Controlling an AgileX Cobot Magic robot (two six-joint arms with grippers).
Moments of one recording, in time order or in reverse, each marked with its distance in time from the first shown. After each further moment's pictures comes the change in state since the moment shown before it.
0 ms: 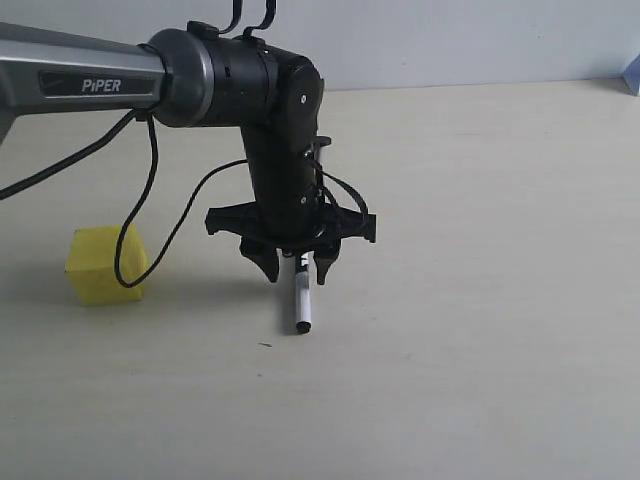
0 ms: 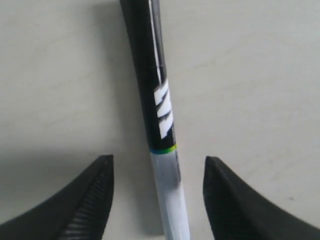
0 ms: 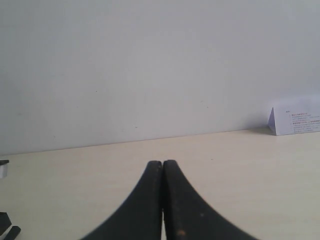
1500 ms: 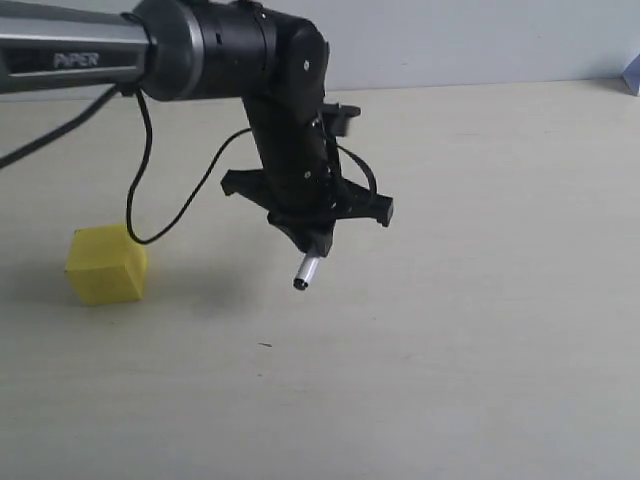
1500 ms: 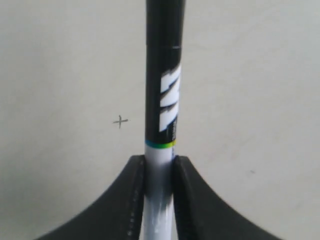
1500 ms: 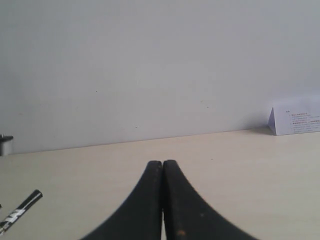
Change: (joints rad) left arm -0.018 -0.056 -0.032 -0.008 -0.020 0.227; right arm 0.000 0.000 0.000 0.000 0.000 0.000
